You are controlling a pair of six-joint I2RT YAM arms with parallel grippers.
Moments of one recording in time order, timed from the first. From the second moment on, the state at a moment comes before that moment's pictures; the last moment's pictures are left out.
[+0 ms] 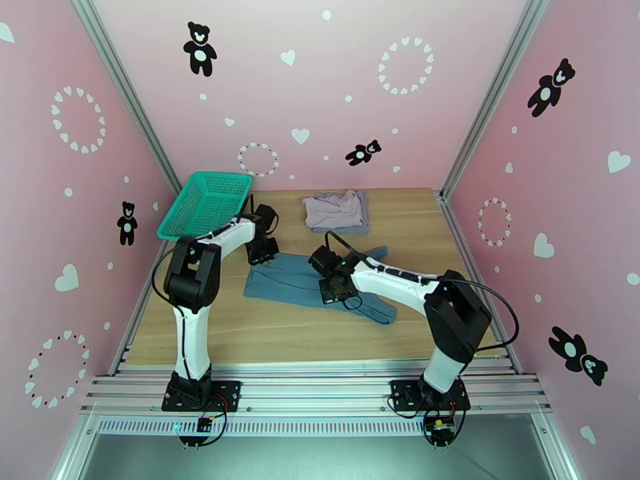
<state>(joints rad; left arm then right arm) -0.30 2.12 1.59 -0.85 0.04 -0.67 0.81 1.77 1.20 -0.78 0.15 0.60</state>
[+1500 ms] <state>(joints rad) -0.55 1.80 1.19 -0.79 0.02 -0.90 0.53 1.89 1.42 -0.99 0.09 0.07</state>
